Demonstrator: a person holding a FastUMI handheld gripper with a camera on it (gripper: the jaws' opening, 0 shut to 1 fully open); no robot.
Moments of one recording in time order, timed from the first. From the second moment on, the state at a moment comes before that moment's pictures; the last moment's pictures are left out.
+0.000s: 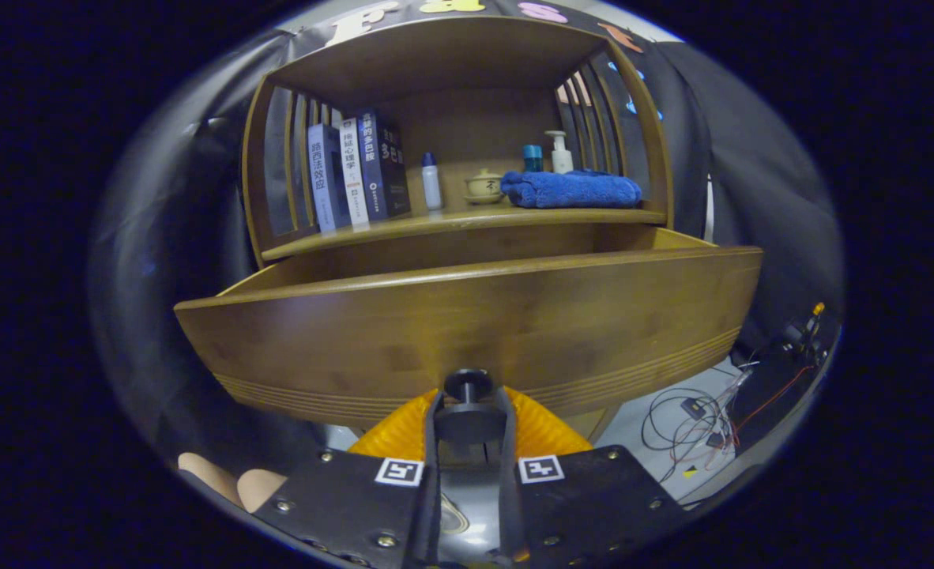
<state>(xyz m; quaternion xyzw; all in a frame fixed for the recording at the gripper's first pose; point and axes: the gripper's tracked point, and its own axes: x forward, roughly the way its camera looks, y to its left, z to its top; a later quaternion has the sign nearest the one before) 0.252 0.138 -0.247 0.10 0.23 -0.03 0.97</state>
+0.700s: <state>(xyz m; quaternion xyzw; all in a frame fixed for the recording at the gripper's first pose) 0.234 0.138 -0.235 0.10 0.25 -0.02 0.96</state>
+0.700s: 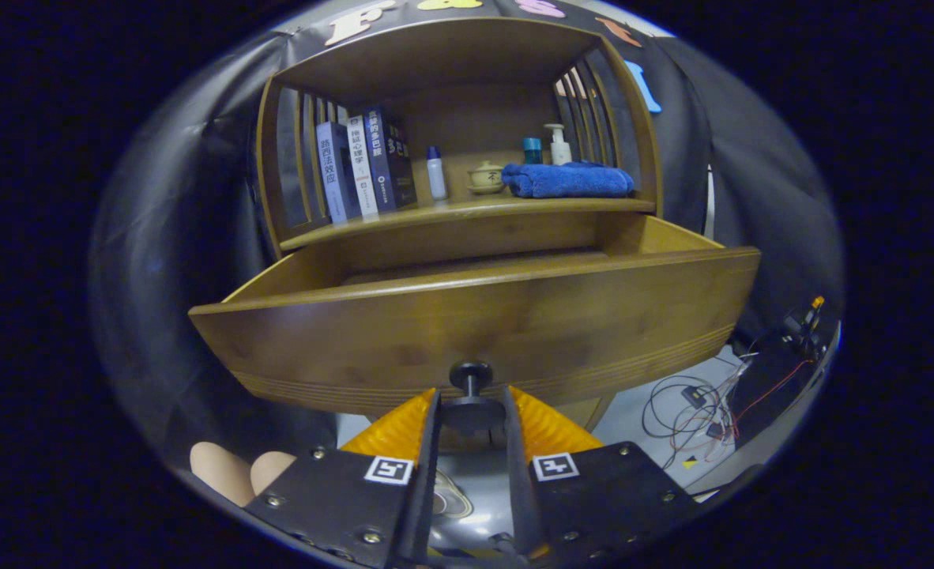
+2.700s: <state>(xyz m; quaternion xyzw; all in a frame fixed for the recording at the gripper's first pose) 0.378 0.153 -0.198 0.05 0.33 0.03 0.94</state>
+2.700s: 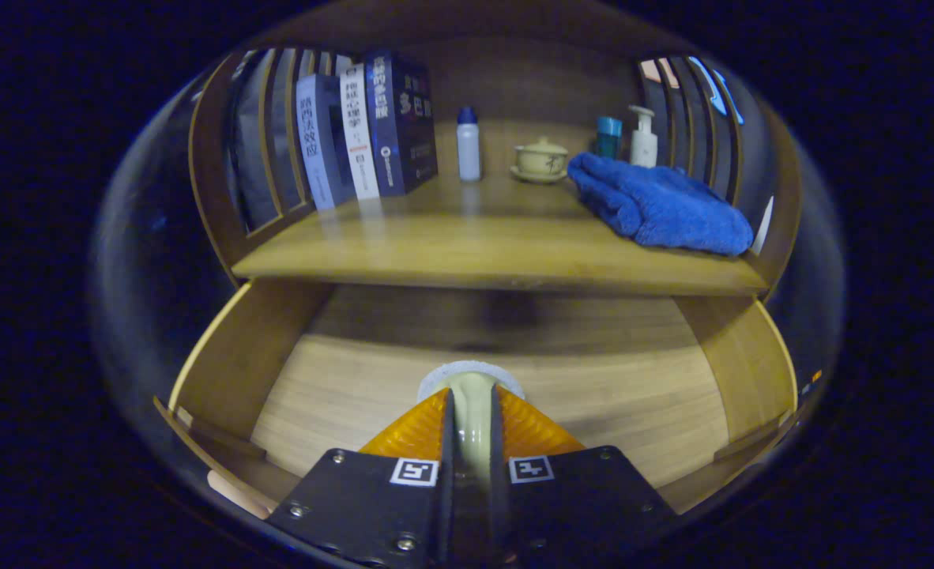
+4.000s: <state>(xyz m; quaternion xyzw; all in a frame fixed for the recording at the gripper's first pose) 0.539 0.133 -0.120 0.04 0.21 -0.03 0.98</state>
